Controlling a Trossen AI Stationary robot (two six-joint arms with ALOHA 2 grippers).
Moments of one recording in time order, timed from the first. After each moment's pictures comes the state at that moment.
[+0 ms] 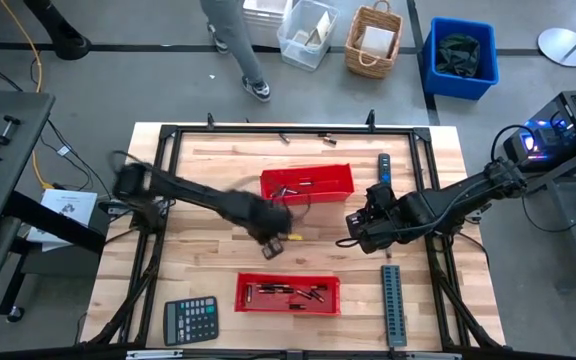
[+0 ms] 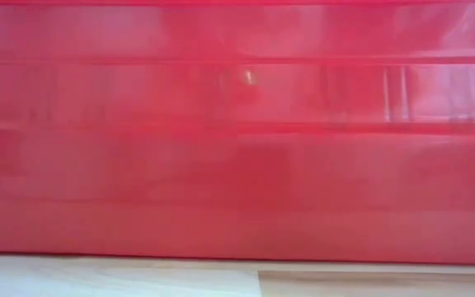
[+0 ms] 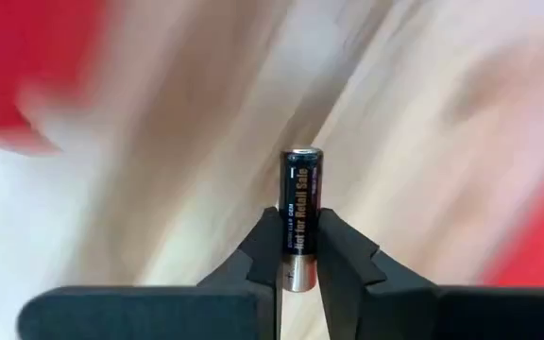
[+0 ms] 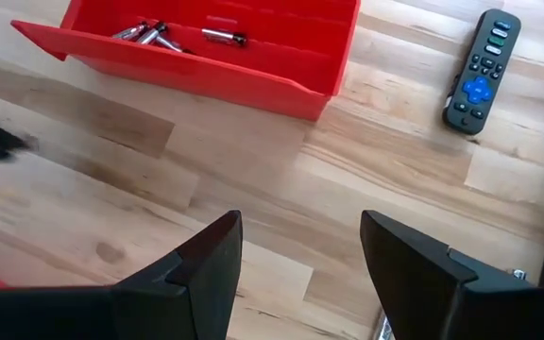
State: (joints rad) left arm -0.13 1.84 1.34 -0.87 -0.07 -0.64; right arm 0.40 1.45 1.41 -1.45 0.52 1.59
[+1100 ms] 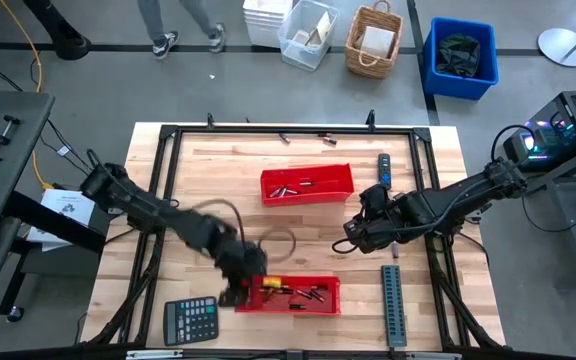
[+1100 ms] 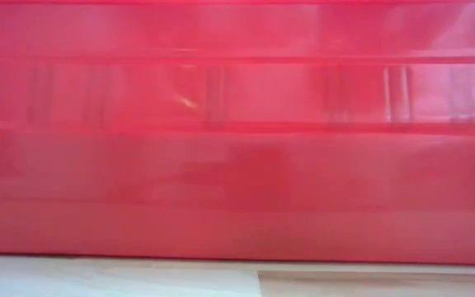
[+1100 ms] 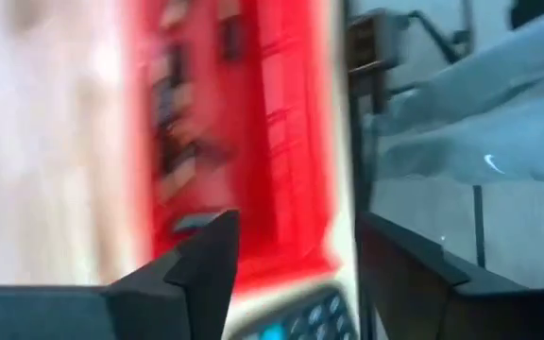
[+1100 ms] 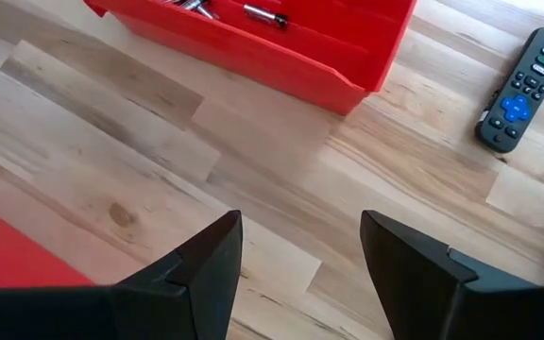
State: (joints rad) left arm -0.42 1.63 1.34 -0.78 0.25 -0.46; right arm 0.39 1.45 1.41 -1.38 0.48 1.41
